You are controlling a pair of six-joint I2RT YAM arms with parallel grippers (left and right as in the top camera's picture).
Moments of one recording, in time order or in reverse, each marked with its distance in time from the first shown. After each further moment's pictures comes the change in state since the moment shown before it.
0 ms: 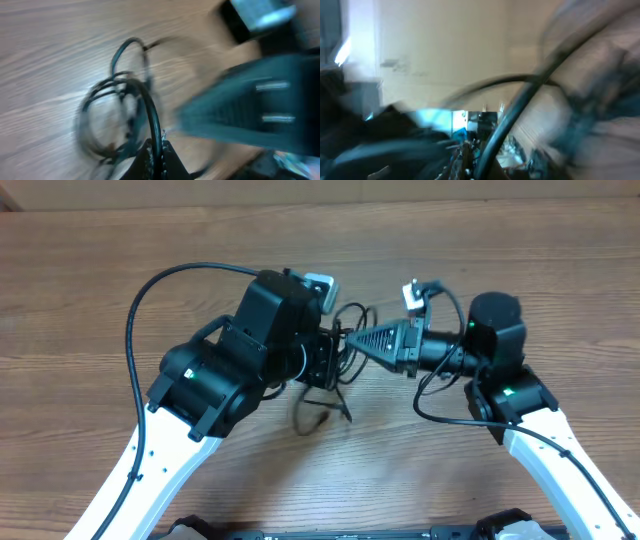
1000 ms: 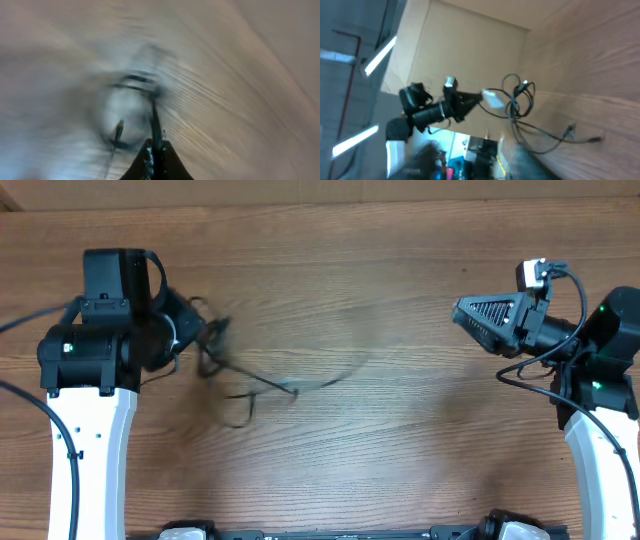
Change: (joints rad) left arm 0.610 0.000 0.000 -0.120 -0.015 -0.303; right arm -0.556 -0.002 0.010 -0.045 -0.388 -0.125
